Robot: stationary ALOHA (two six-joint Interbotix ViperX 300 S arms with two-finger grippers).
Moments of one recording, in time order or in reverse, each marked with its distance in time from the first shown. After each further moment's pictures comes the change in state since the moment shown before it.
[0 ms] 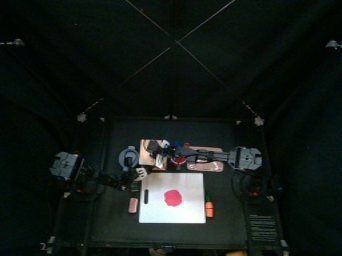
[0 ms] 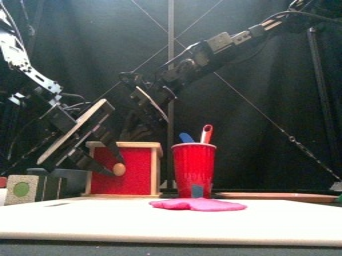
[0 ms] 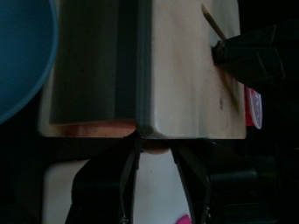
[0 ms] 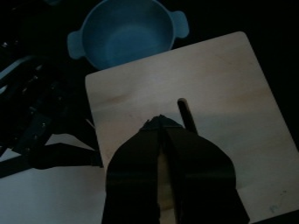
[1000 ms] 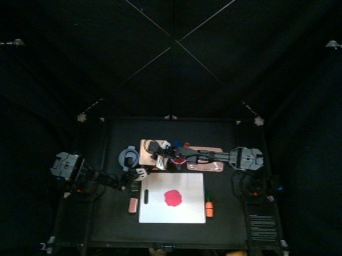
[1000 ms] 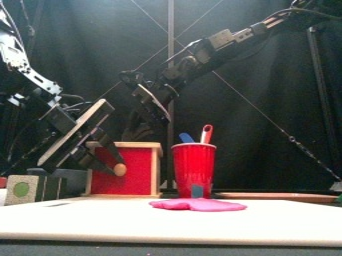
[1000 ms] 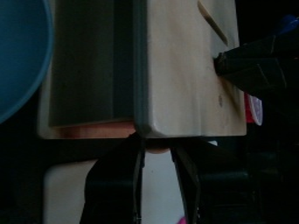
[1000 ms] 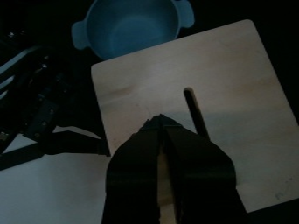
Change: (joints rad) left arm -0.011 0.014 0.003 0.011 0.011 0.000; right arm 0.009 -0.015 0.009 0.009 0.041 0.000
